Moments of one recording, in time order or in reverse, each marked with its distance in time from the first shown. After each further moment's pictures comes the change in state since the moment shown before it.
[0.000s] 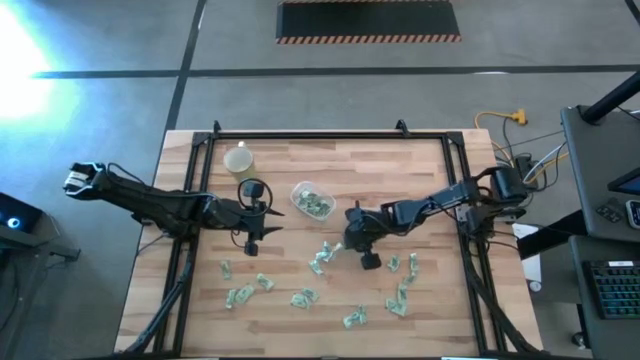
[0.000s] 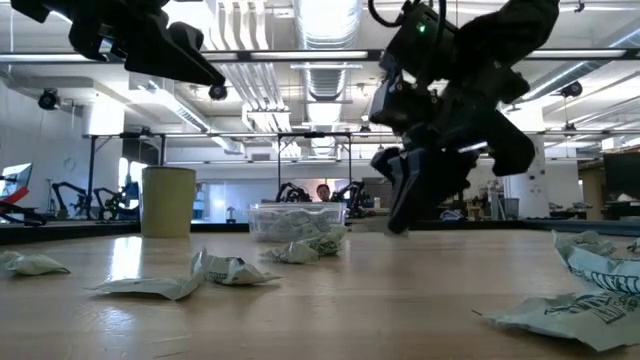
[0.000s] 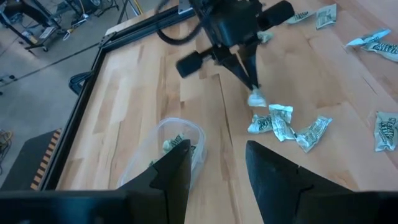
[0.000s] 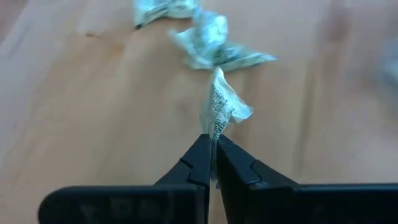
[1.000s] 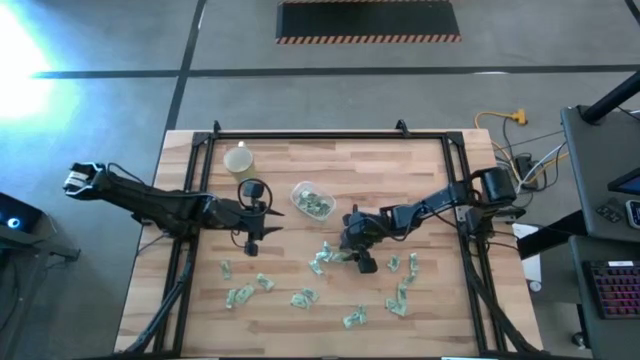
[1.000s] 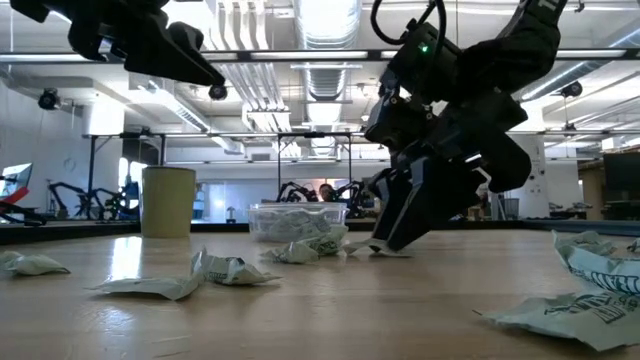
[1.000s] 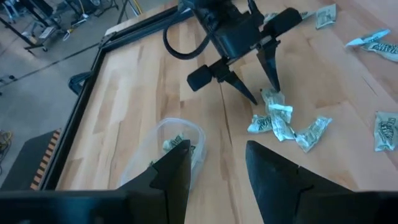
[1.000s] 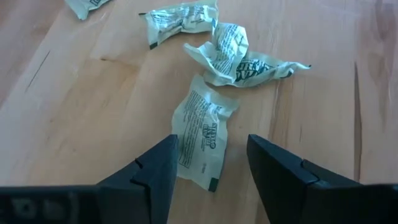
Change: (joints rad) left arm 0.000 0.000 0.000 -0.002 0.000 0.000; right arm 0.000 0.091 -0.054 0.231 -0.097 0.107
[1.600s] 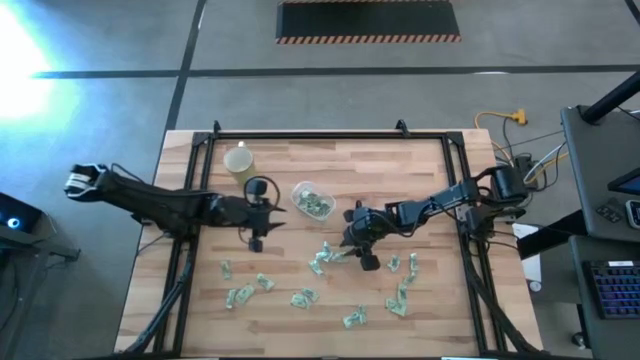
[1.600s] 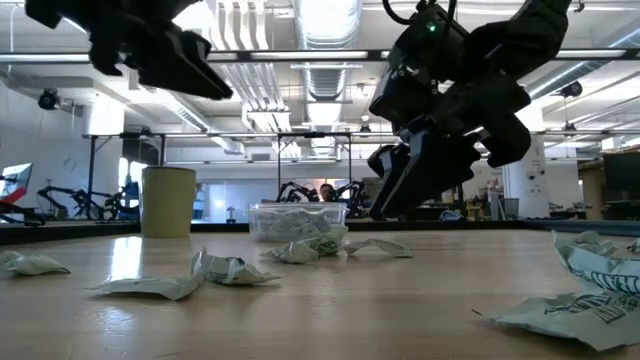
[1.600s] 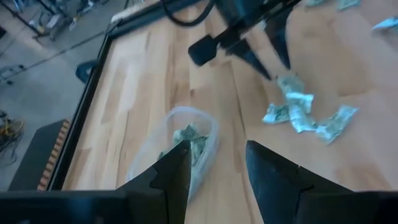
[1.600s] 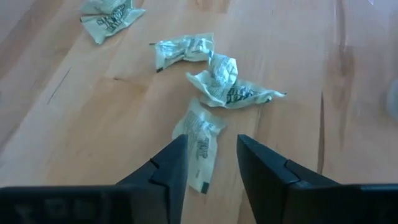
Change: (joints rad) left arm 0.050 0.043 0.006 0.009 0.000 0.024; right arm -0.008 -0.092 -0.019 -0.012 0.000 -0.039
